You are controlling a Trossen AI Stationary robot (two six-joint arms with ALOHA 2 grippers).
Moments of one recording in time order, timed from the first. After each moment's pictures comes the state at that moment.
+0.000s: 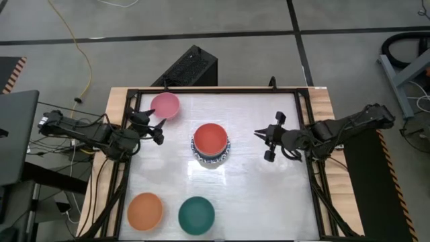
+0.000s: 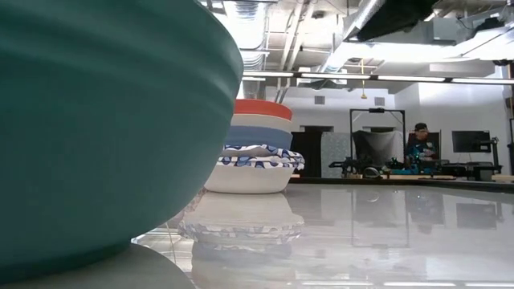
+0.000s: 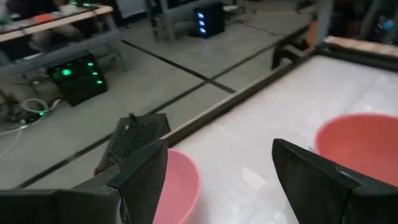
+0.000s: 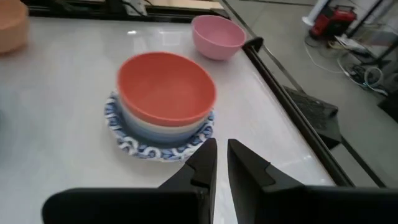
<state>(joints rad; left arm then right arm) -0.25 0.71 0.66 -0.45 -1.12 -0.35 0.30 0.95 0.89 -0.52 0.66 0.18</state>
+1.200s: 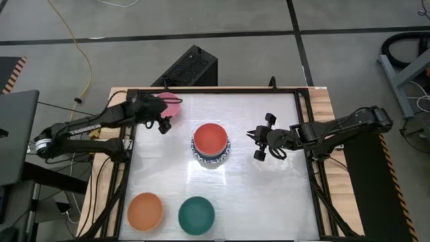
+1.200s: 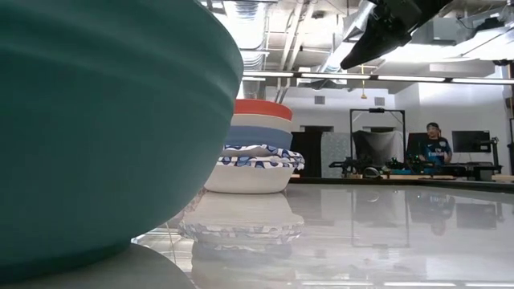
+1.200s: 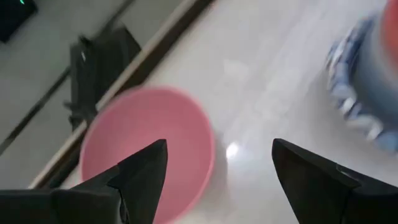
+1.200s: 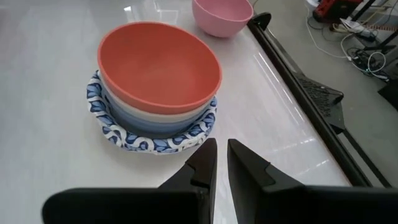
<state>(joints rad) 0.46 0.94 0.75 -0.55 -0.28 0.02 0.19 1.07 0.85 -0.41 0.57 0.13</state>
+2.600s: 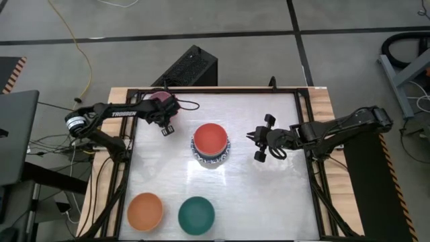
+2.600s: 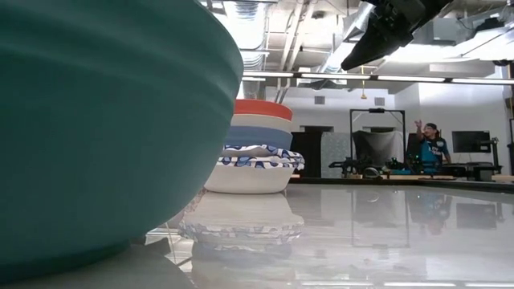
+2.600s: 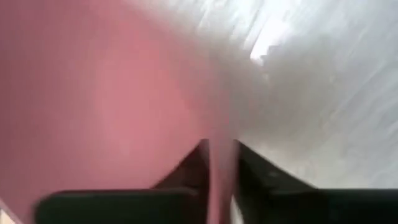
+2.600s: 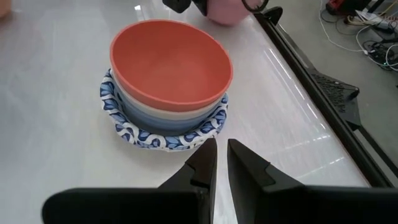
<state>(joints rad) 0.60 1.46 0.75 -0.55 -0.37 0.17 0.19 1.07 0.85 -0.41 0.52 0.16</state>
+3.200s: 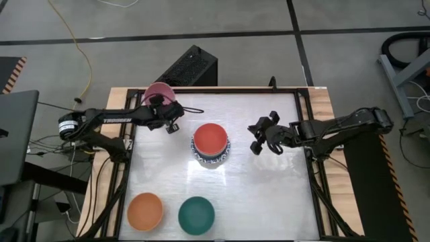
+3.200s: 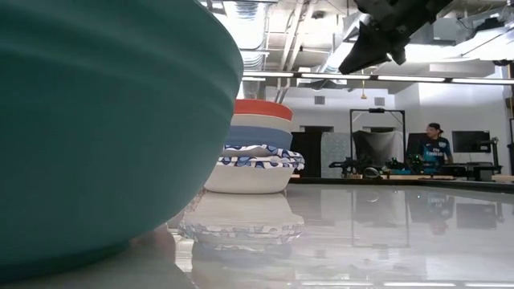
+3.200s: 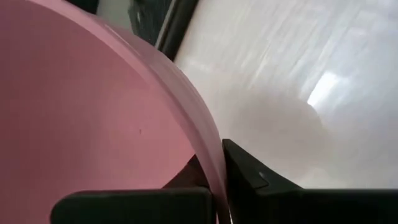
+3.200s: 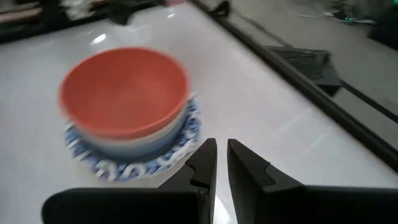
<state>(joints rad) 0.39 1.35 0.80 -0.51 -0.66 0.15 0.14 1.07 0.85 -0.41 0.62 0.42</state>
